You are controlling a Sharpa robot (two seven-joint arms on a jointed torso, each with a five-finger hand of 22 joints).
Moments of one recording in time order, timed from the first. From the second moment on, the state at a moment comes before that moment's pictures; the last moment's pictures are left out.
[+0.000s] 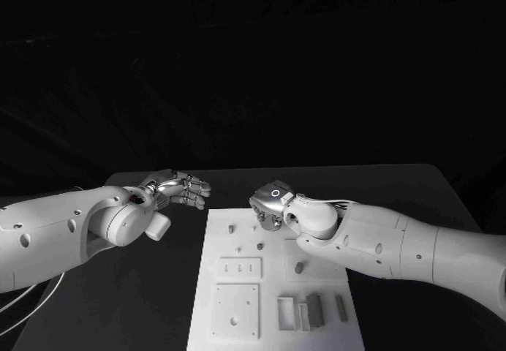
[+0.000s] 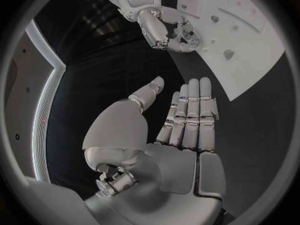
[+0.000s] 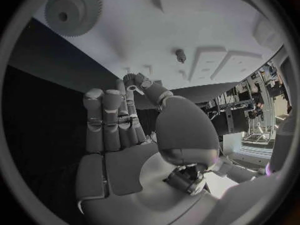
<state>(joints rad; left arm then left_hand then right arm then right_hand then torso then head) 1.39 -0.85 -0.23 1.38 -0.19 -0.20 0.07 1.10 -0.08 0.49 -0.28 0.05 0.76 0.20 0.41 0.38 1.09 0.15 0.15 0.12 1.00 0.09 0.38 0.74 0.07 0.98 0.00 0.27 0.90 1.22 -0.44 -0.16 1.18 -2.01 -0.30 -0.22 1.17 -0.09 0.64 -0.29 0.05 1.00 0.11 0.42 0.43 1.29 0.05 0.10 0.32 1.28 -0.05 1.11 0.73 0.14 1.14 -0.04 0.98 1.31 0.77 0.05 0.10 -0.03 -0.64</state>
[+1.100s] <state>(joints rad) 1.43 -0.84 -0.23 1.39 -0.19 -0.21 0.07 1.10 -0.08 0.49 -0.28 0.05 0.76 0.20 0.40 0.38 1.09 0.15 0.15 0.12 1.00 0.09 0.37 0.74 0.07 0.98 0.00 0.26 0.90 1.23 -0.39 -0.16 1.13 -2.01 -0.30 -0.22 1.17 -0.09 0.64 -0.29 0.05 1.00 0.11 0.42 0.43 1.29 0.05 0.10 0.32 1.28 -0.05 1.11 0.73 0.14 1.14 -0.04 0.99 1.31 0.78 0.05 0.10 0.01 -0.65</state>
